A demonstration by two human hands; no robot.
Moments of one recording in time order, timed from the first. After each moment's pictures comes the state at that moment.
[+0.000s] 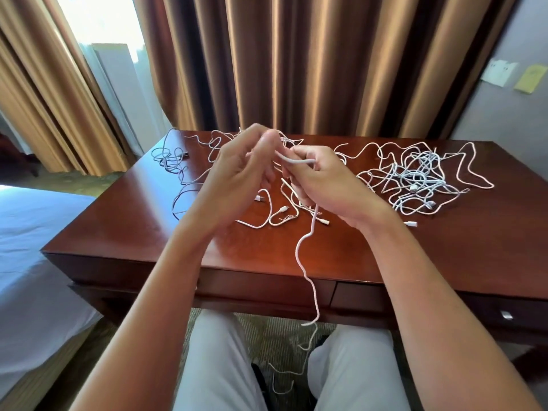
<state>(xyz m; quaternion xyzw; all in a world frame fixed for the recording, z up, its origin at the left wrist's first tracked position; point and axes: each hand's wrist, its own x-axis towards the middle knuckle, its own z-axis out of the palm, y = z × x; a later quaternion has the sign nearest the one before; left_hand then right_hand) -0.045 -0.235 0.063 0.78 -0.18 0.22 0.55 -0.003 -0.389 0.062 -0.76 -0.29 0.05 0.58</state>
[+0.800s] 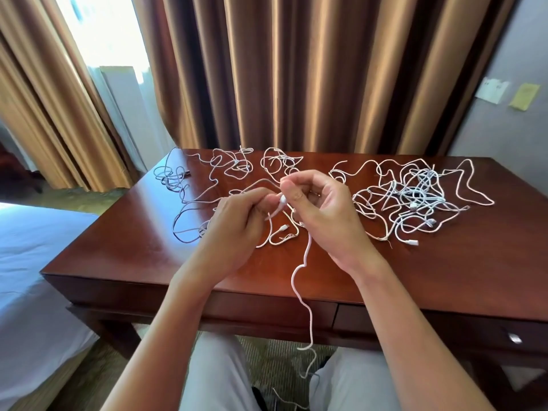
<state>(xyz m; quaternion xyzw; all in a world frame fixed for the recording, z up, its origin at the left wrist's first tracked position) -0.043 -0.224 0.025 0.85 -0.18 0.22 0.45 -0.014 -0.388 0.037 -0.67 -0.24 -0.06 0.70</state>
